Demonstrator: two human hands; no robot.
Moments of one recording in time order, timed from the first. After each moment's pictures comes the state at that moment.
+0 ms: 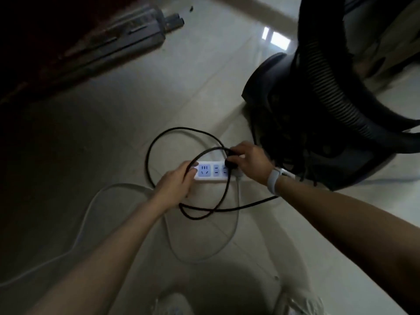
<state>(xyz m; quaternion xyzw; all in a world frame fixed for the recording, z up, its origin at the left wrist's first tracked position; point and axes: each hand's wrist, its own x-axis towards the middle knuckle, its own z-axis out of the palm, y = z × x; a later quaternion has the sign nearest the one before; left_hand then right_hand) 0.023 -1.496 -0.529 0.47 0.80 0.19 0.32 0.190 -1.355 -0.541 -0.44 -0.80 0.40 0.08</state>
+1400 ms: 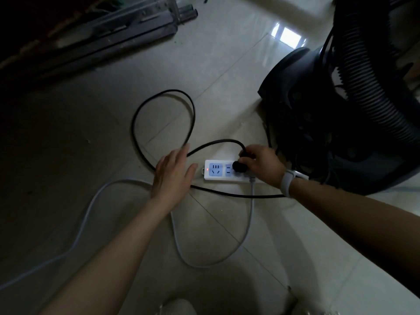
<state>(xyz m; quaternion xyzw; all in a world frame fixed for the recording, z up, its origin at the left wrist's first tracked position) -0.006 -1.500 -0.562 0.53 0.82 0.19 0.12 0.178 -1.354 -0.557 -0.47 -0.78 0.42 0.05</state>
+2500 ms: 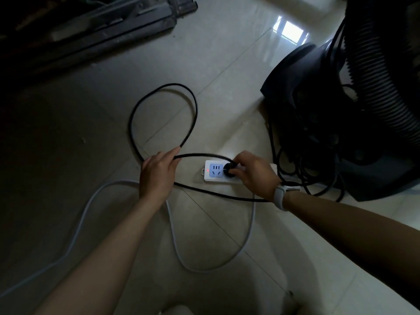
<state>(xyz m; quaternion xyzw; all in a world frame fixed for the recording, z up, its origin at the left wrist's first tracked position) -0.034 -1.501 -0.576 0.48 0.84 0.24 0.10 0.174 -1.373 -0.582 -0.38 -0.84 0.38 0.08</state>
